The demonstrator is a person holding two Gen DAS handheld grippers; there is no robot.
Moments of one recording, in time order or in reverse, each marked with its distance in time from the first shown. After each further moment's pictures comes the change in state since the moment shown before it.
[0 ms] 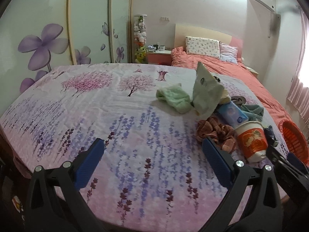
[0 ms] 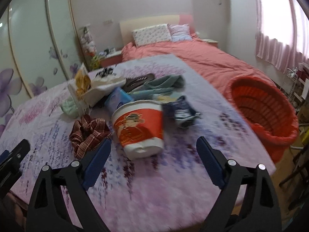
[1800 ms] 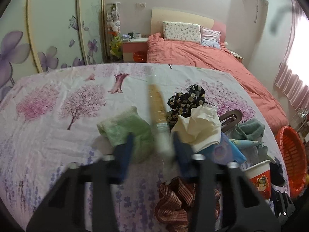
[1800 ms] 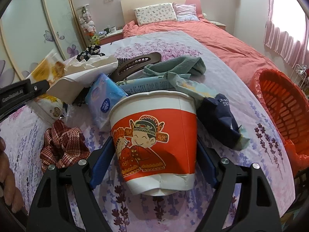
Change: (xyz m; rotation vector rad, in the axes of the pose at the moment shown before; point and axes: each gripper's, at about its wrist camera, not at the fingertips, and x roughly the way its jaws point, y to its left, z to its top) left arm 0.128 -0.082 0.085 0.083 0.126 -0.158; right arm 0.065 -0.004 0.018 -0.019 0.151 0.008
